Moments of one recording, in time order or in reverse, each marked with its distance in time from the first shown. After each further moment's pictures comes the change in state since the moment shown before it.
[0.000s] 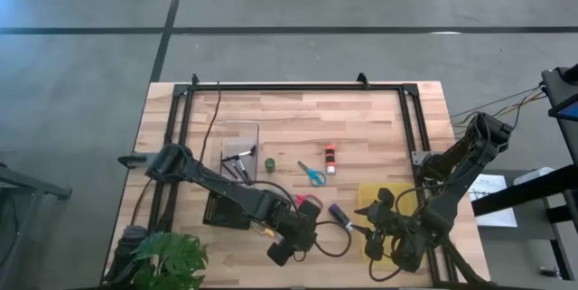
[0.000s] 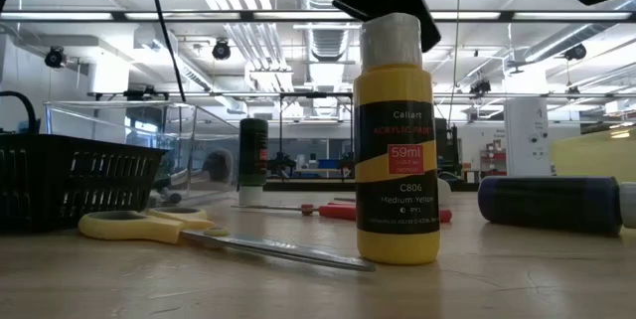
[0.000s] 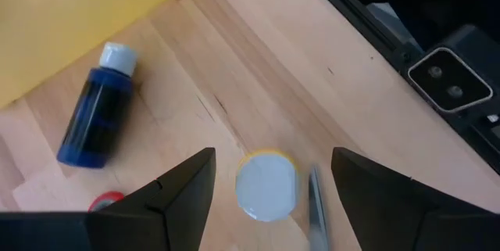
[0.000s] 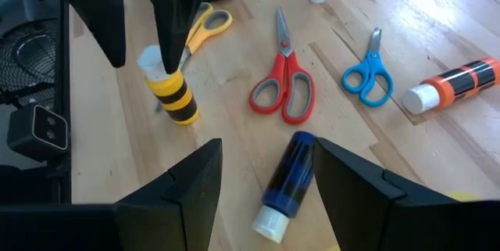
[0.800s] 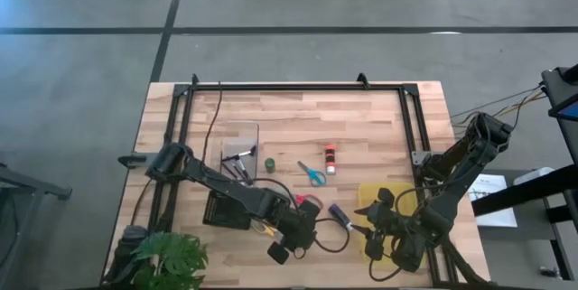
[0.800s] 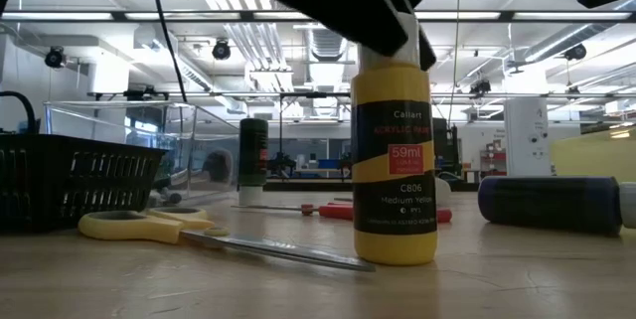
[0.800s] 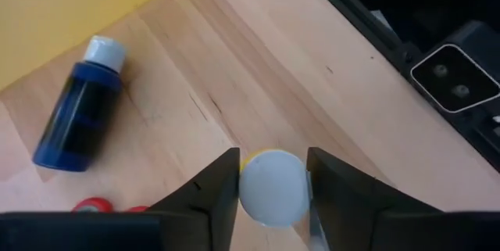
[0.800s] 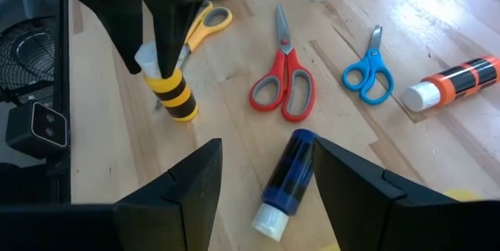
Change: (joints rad) left arm 0.015 0.000 -0.070 0.084 0.049 -0.007; right arm 0.000 0.000 -0.003 0.001 -0.006 0.001
